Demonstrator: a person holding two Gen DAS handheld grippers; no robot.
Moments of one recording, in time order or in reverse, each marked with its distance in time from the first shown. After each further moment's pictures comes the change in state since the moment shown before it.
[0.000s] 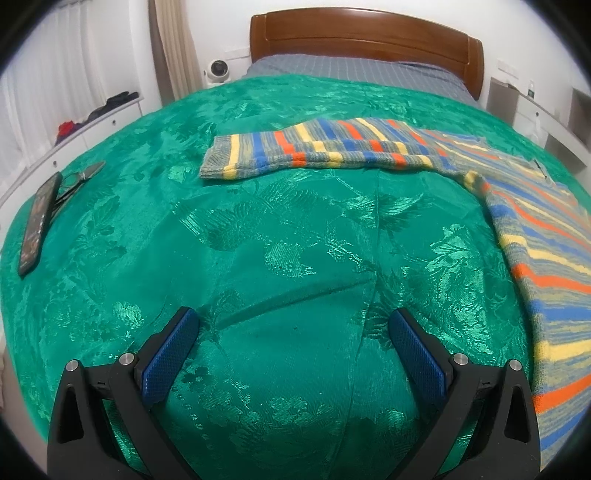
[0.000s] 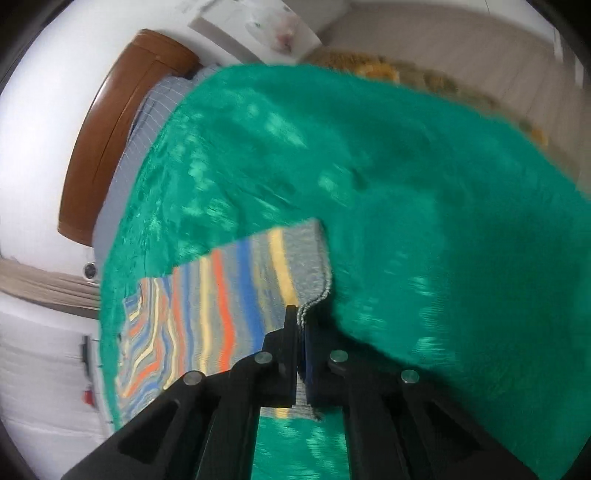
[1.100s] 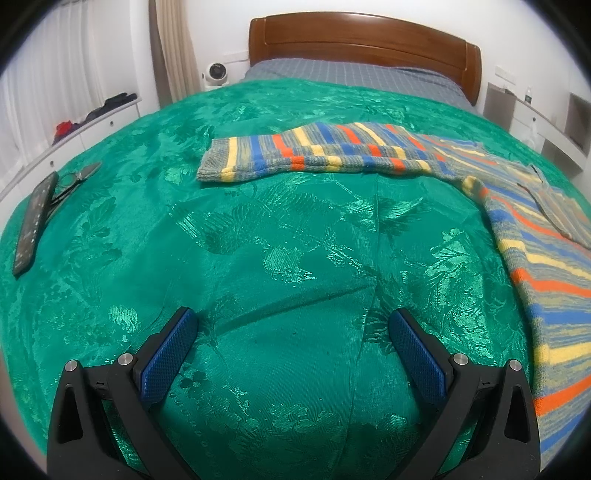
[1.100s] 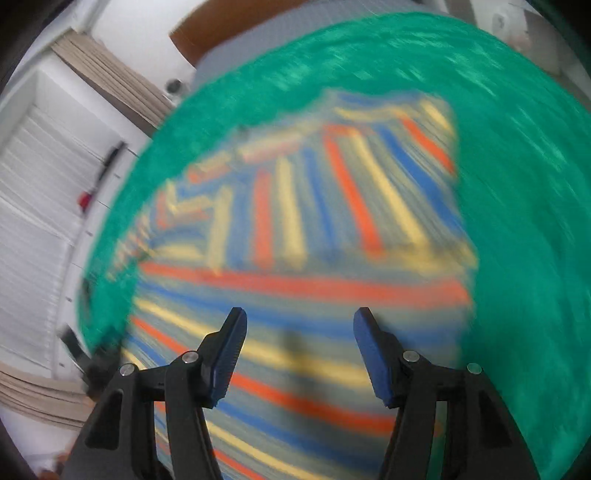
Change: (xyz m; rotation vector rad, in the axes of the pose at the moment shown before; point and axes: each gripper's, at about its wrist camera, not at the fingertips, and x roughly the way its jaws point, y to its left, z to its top) left arm 0.001 0.001 0.000 -0.013 -0.018 -0.015; right arm 0.059 0.224 -0.208 -0.664 0.285 0.100
